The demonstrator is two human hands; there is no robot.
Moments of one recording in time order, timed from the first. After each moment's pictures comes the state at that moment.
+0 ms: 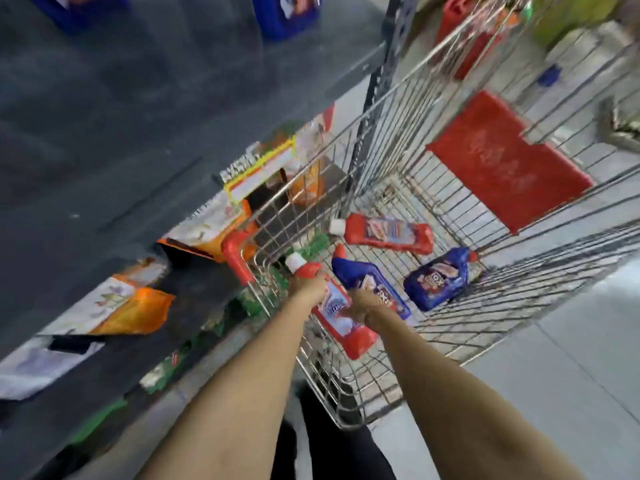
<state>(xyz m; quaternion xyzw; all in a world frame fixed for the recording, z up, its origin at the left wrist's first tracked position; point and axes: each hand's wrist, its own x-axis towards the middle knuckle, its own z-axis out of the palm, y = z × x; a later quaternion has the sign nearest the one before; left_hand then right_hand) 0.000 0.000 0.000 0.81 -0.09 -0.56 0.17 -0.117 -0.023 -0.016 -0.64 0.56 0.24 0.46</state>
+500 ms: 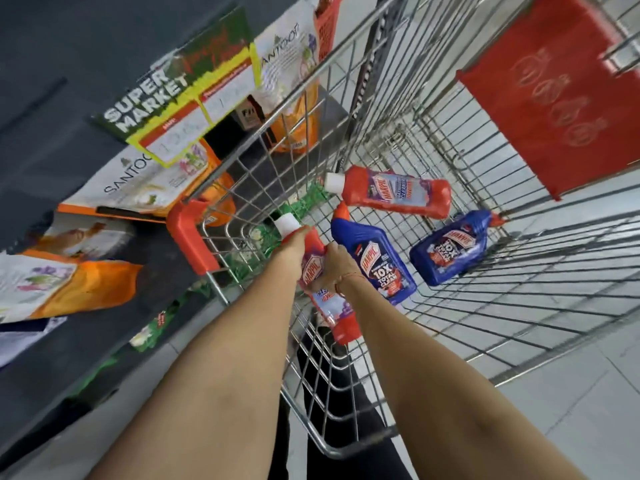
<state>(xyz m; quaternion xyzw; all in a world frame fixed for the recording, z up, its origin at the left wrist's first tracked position) 0.015 -0.033 -0.078 0.74 0.08 -0.63 0.22 -0.083 -0.041 -0.070 -0.62 0.58 0.21 0.48</state>
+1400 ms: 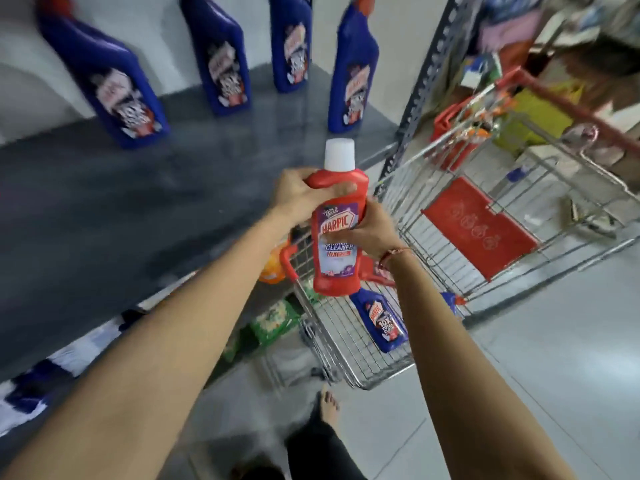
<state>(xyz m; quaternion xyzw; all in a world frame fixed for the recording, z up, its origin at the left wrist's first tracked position) 0.094 0.010 0.273 0.68 -0.39 -0.39 0.49 -0.051 -0.030 0.242 -0.71 0.49 -0.19 0.47</state>
